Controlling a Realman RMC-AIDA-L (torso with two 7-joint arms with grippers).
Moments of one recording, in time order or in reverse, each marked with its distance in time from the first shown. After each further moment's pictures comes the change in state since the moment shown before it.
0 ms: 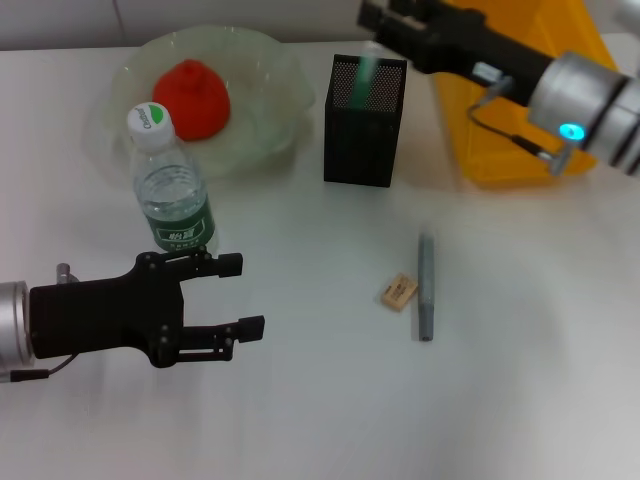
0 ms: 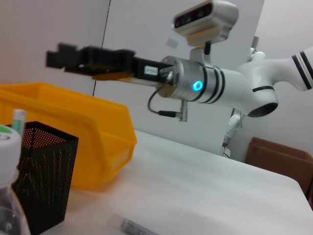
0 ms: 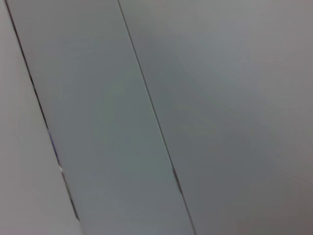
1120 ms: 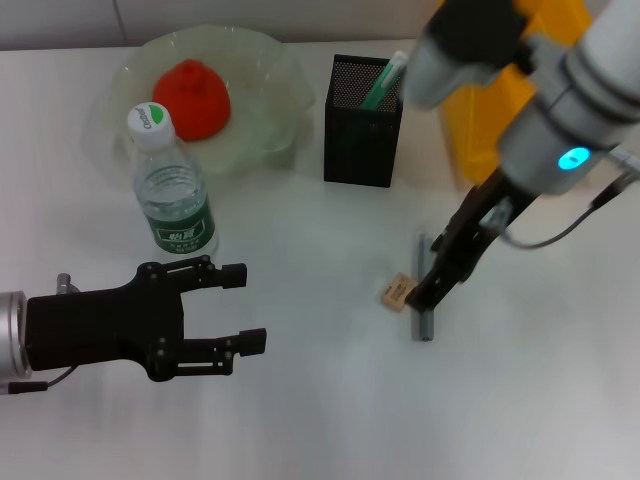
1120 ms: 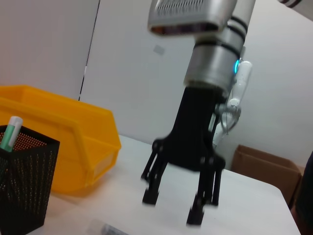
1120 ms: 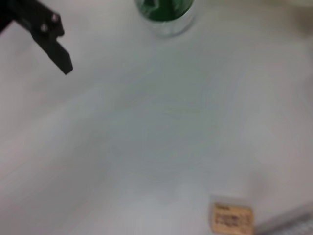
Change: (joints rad) left arm 0.009 -0.001 -0.001 0.000 0.000 0.049 -0.013; right arm 0.089 0.006 -0.692 -0.887 -1.144 -0.456 1.386
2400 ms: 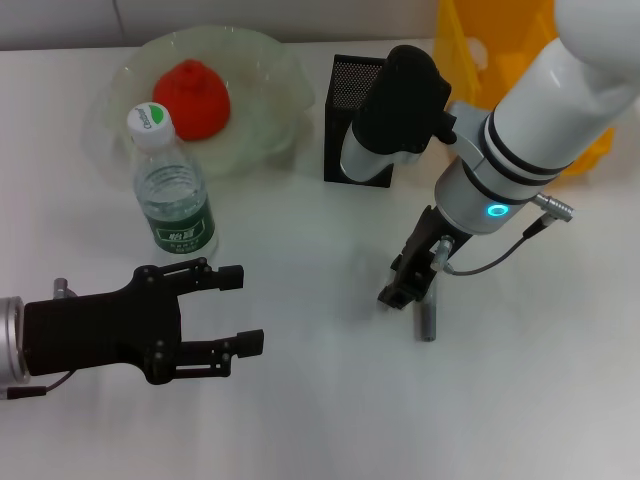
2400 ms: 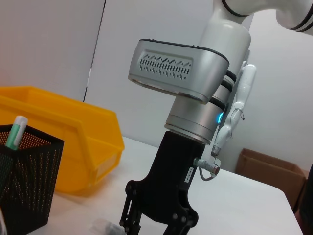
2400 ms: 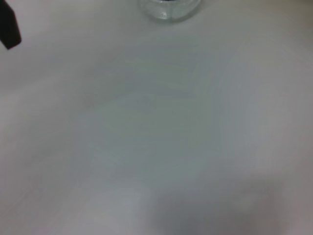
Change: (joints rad) left arm 0.012 0.000 -0.006 -0.011 -0.006 -0.003 0.015; right arm 0.010 0.003 -0.277 0.156 0.055 0.328 0.022
